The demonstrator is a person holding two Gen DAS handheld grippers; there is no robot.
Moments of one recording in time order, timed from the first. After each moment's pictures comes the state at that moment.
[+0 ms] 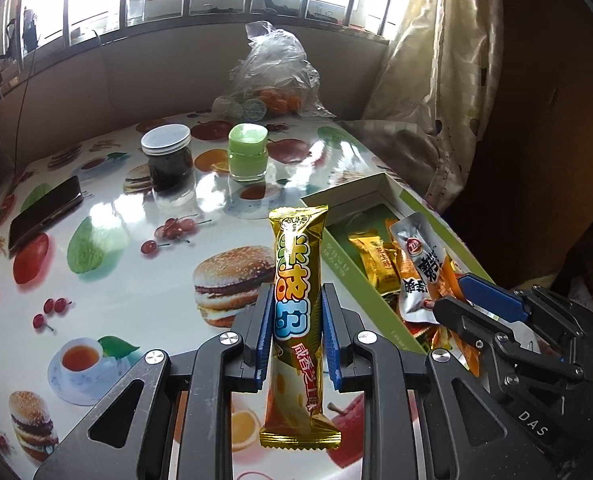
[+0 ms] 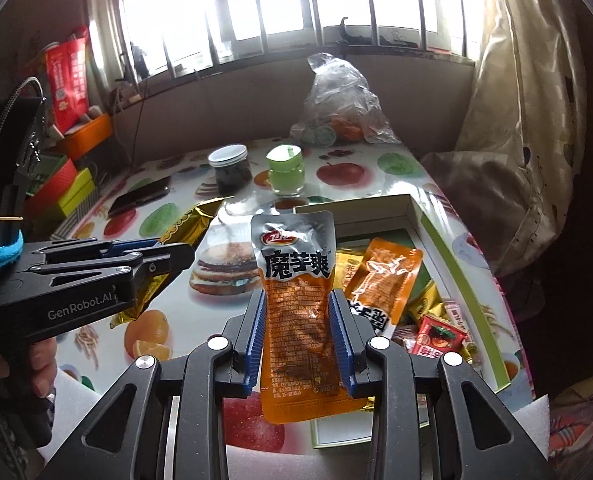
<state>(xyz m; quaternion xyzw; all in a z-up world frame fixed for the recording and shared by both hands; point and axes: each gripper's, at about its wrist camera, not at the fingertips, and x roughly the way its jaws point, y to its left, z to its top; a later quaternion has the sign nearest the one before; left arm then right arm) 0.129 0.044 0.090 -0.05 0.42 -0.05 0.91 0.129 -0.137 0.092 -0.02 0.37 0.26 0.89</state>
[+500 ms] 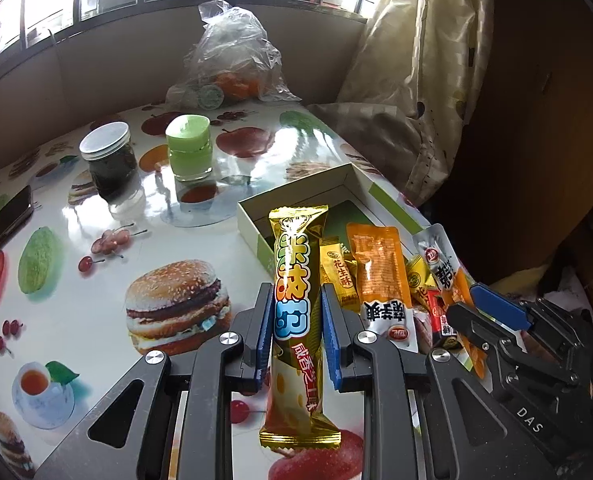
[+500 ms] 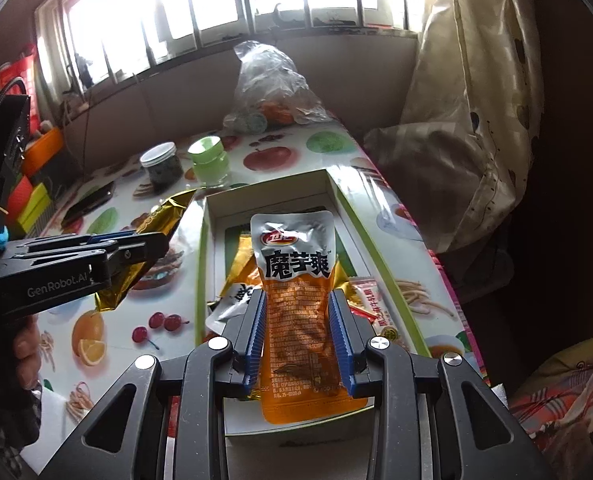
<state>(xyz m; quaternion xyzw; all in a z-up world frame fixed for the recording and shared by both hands) 0.174 0.000 0.075 -0.05 0.44 -0.08 0.89 0.157 -0.194 0.072 0.00 0.40 0.19 0.90</state>
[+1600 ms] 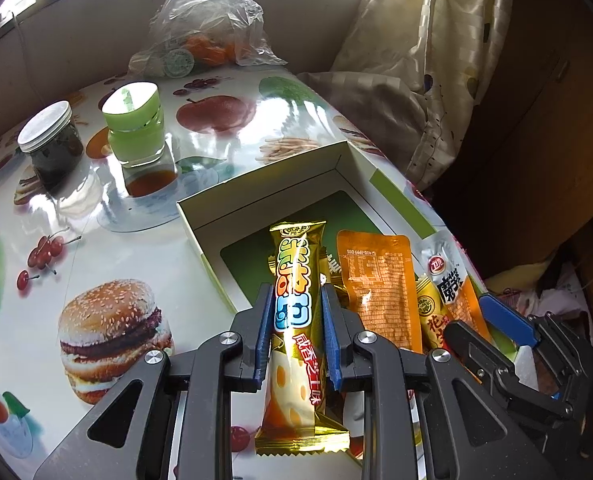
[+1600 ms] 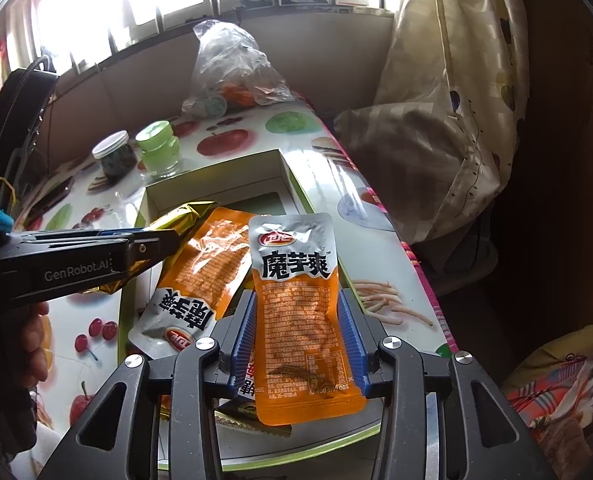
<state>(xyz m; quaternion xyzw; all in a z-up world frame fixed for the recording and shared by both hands) 0.229 -0.027 0.034 -0.06 0.49 -0.09 0.87 0.191 -0.204 0.041 -0.01 0.42 0.15 0.90</state>
